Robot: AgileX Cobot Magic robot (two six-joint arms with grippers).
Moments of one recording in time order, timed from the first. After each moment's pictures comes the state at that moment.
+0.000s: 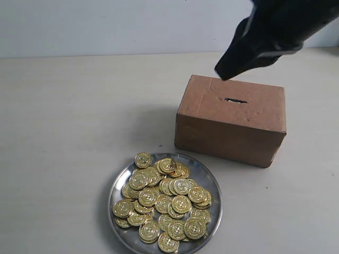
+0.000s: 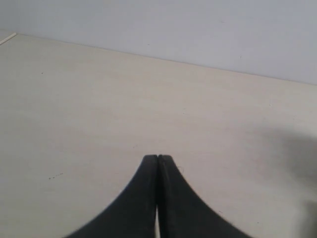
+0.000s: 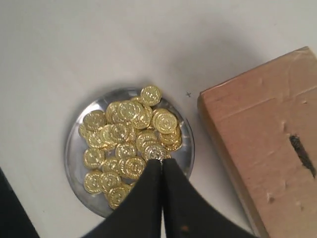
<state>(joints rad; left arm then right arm) -0.01 0.01 0.00 -0.02 0.35 -0.13 0.29 1.43 -1.26 0.45 1.08 -0.59</state>
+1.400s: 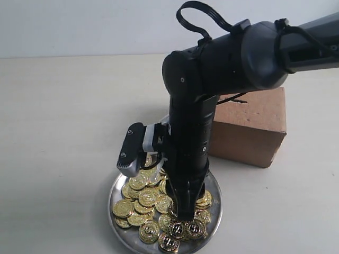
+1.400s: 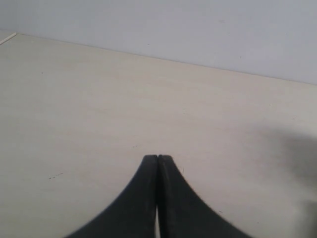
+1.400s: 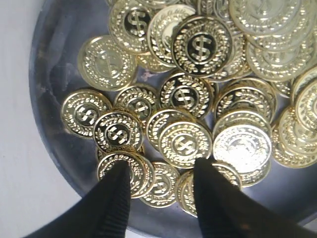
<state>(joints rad) -0.01 0.01 0.00 -0.02 0.35 -0.13 0.67 1.95 -1.24 0.18 1.03 -0.78</state>
